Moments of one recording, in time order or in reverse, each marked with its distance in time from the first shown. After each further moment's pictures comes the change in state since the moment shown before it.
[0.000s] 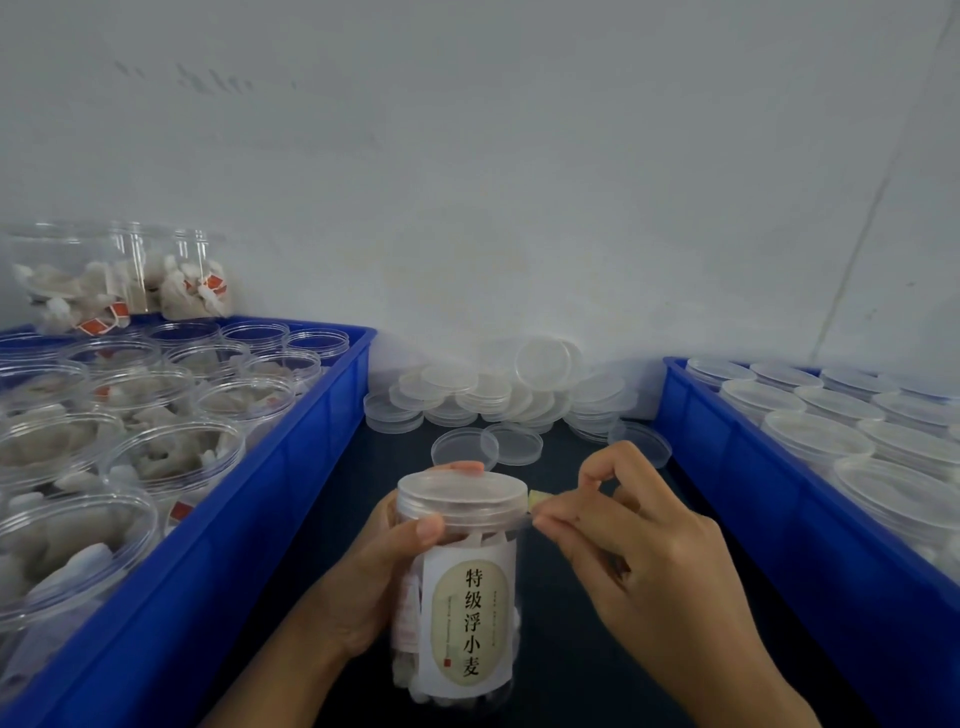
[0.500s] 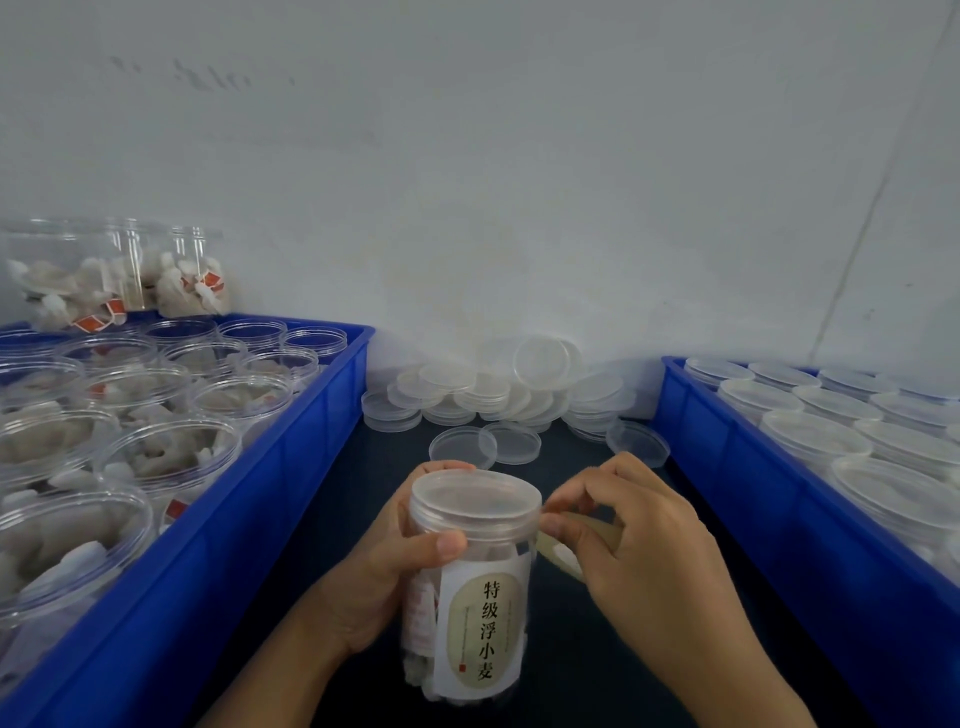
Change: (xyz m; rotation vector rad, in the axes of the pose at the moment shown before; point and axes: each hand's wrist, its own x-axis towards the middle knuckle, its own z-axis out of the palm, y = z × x) left_hand 0.001 0.001 0.003 0.014 -0.005 -0.036; right_hand 0.000 0.006 0.008 0.063 -0.196 0.388
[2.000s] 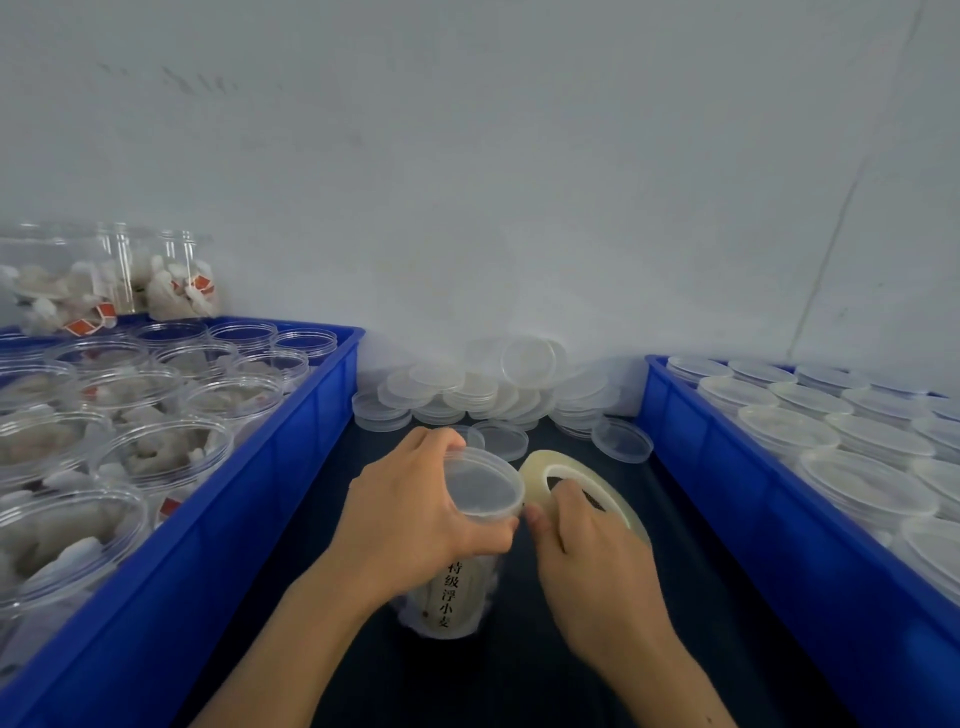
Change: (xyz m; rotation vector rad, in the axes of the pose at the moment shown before) left_hand 0.014 0.033 0.033 1.224 0.370 0.087; right_hand -0.003 -0.008 0.020 -0.096 -0.147 0.216
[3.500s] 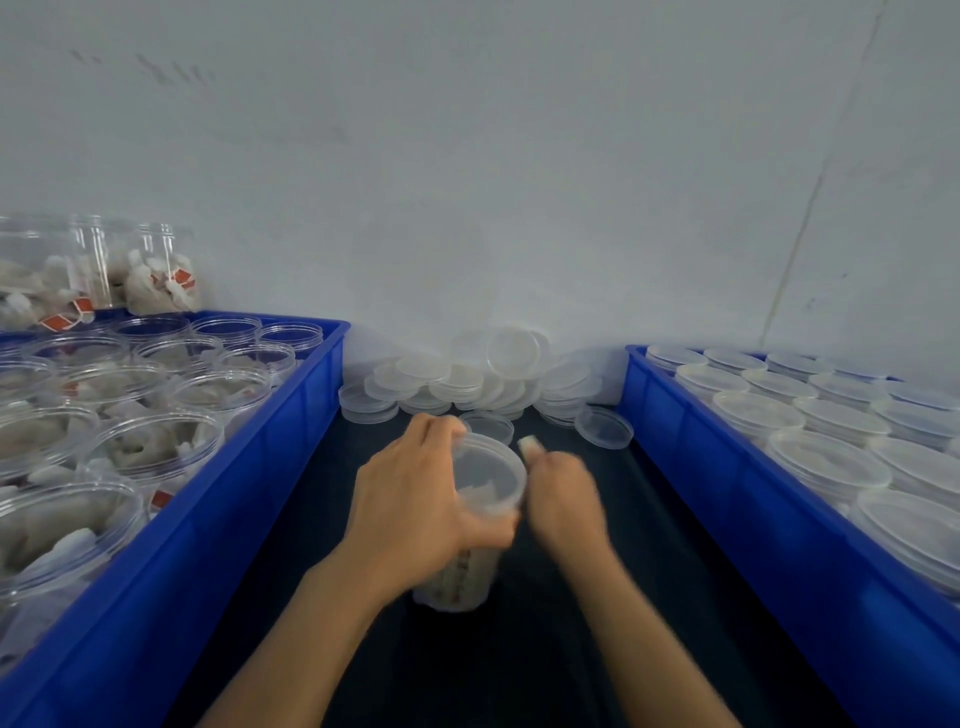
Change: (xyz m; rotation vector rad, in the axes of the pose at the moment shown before) left_hand -0.004 0.005 0.011 0.120 0.031 0.056; right_hand 0.059 0.015 0.028 0.369 0.042 0.430
